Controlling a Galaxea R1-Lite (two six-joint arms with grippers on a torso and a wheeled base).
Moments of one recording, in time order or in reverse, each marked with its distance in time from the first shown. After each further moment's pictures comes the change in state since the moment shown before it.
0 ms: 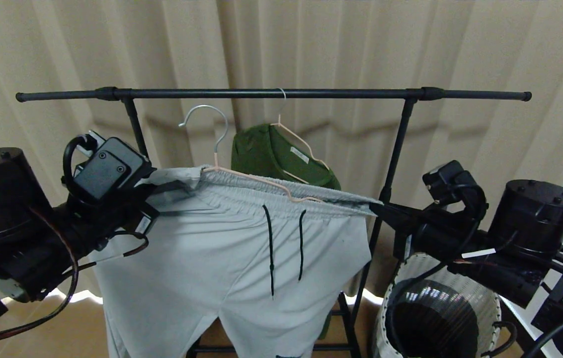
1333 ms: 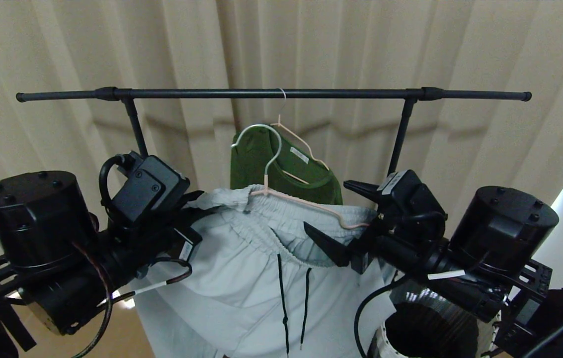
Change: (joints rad) left arm -0.231 0.024 0.032 -0.002 0.013 -0.209; right arm 0.210 0.083 -0.064 -0.151 -0.005 -0.210
